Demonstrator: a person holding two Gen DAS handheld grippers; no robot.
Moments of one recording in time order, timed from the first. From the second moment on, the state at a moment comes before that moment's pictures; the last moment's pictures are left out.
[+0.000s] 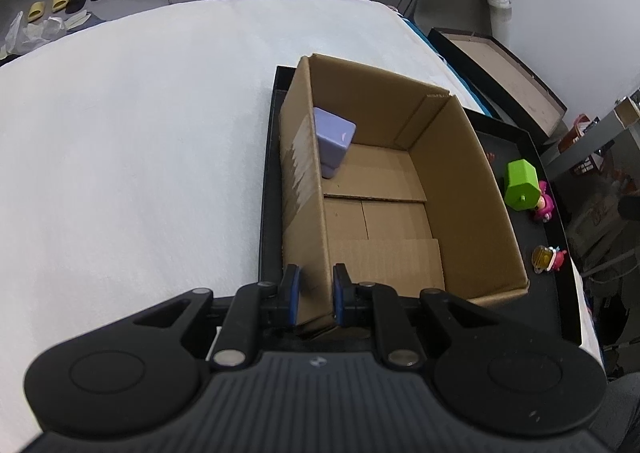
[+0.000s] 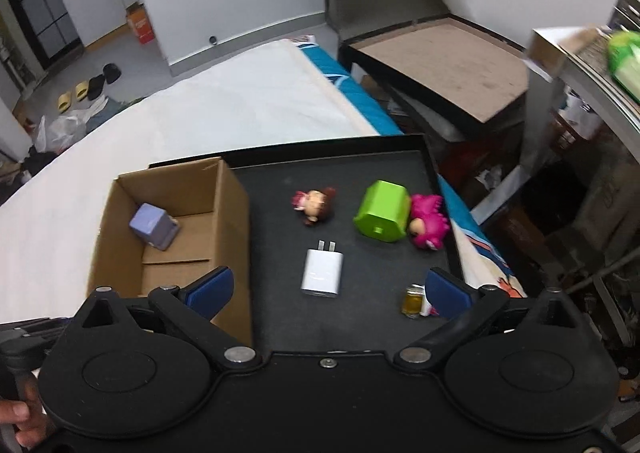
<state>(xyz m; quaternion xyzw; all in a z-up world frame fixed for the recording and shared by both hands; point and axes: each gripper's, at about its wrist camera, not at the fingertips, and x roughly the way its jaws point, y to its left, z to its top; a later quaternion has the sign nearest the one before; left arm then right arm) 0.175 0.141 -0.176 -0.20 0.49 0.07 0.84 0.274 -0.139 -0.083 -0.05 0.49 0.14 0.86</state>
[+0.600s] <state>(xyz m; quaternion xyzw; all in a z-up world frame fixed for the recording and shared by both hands) 0.176 0.134 -0.172 -0.18 0.49 0.07 0.85 0.281 -0.212 -0.089 -0.02 0.49 0.13 0.86</state>
